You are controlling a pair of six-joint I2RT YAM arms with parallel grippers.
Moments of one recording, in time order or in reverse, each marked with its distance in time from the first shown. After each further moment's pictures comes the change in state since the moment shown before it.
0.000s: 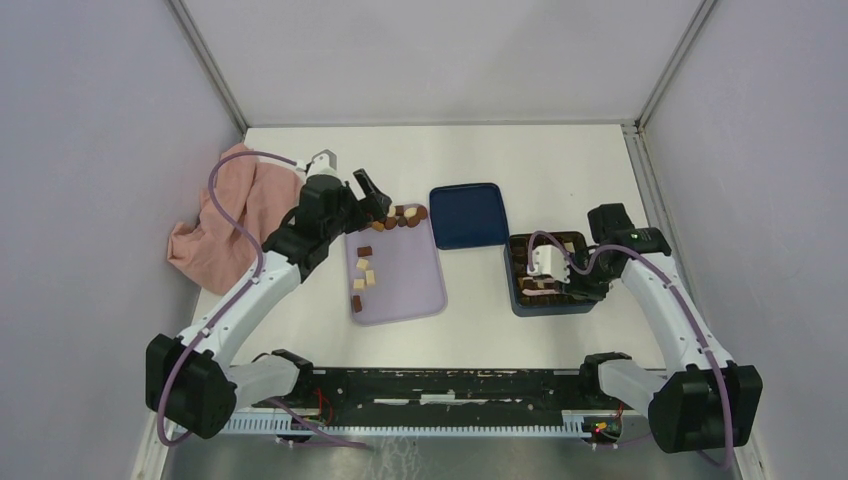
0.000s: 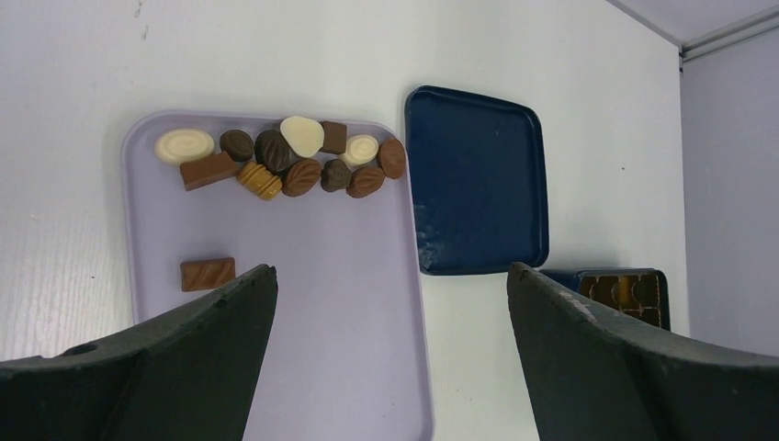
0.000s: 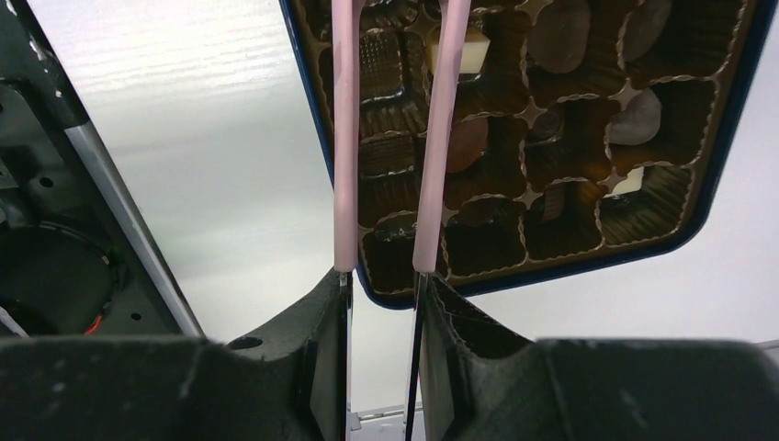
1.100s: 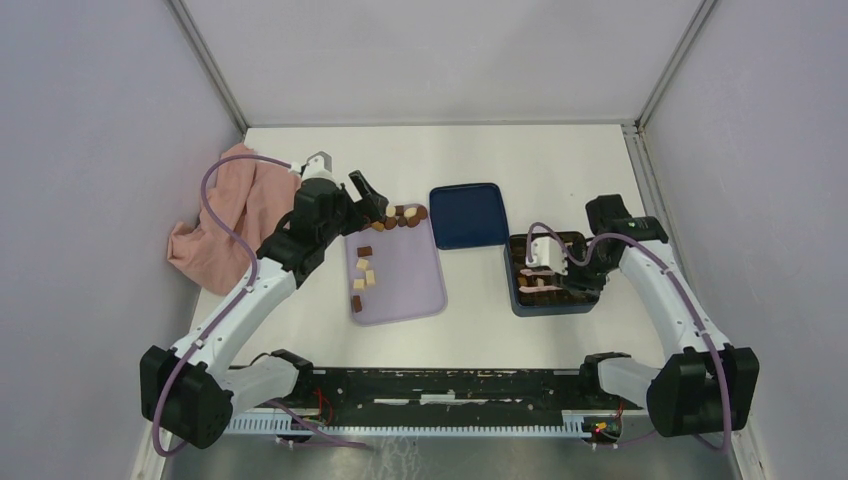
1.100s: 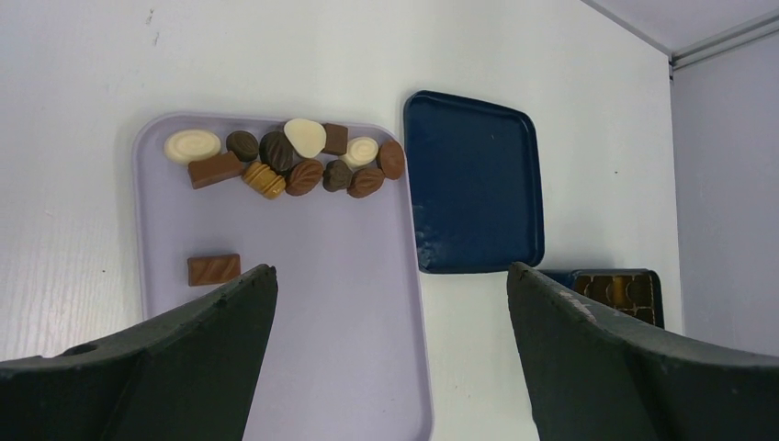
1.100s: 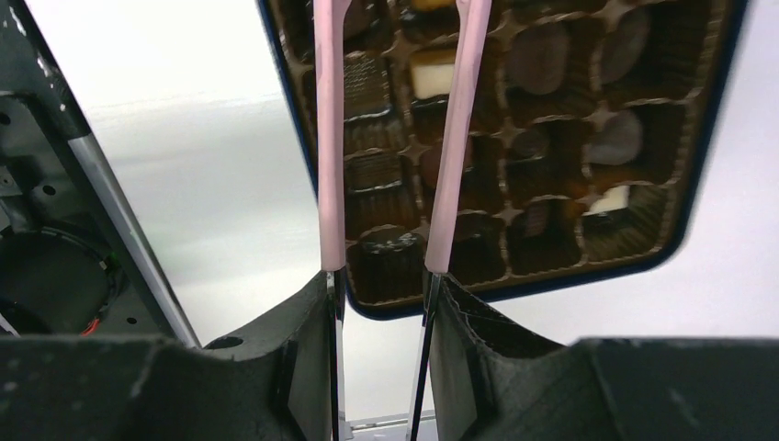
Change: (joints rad) left arm 0.000 -0.056 -0.016 -0.013 -0.011 0.000; right arm 0.000 0.072 0.027 -0.005 -0.012 -0.014
